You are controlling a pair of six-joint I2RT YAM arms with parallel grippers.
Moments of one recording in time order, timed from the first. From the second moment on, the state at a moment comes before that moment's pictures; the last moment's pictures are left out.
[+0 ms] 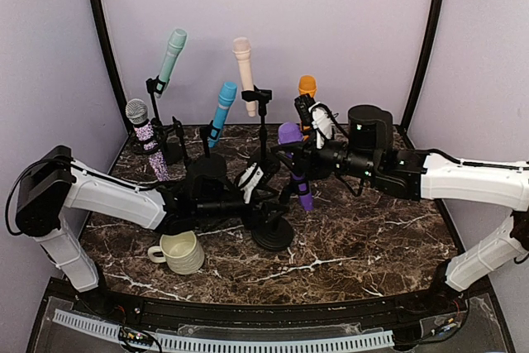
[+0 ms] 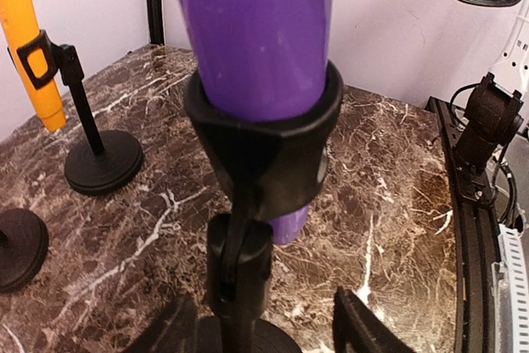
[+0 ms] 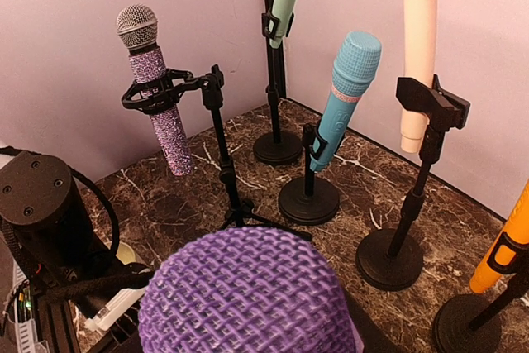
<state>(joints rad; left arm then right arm) -0.98 1.65 0.83 0.51 0.21 -0.01 0.94 1.35 1.01 0.16 -0.07 0.07</state>
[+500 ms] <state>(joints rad) -0.98 1.72 0.85 0.63 0.18 -0.01 0.94 1.36 1.01 0.18 -0.07 0.10</state>
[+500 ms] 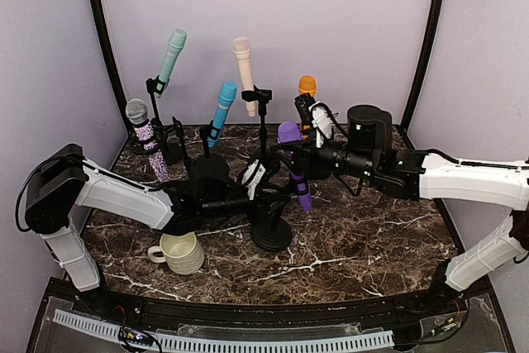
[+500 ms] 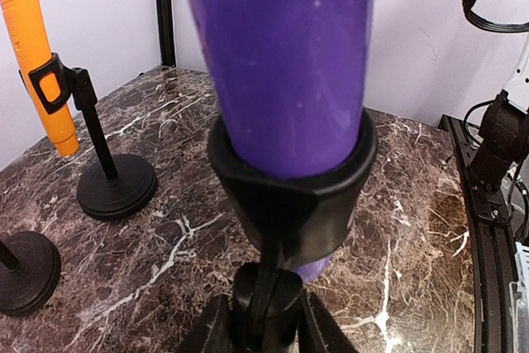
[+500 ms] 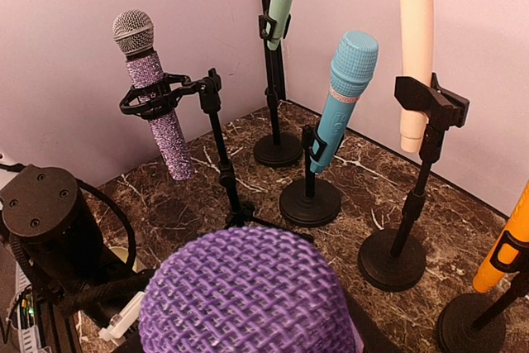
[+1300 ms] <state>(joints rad) -0.98 1.78 0.82 0.81 0.17 -0.01 0.93 1.36 0.96 0.27 0.03 0.19</state>
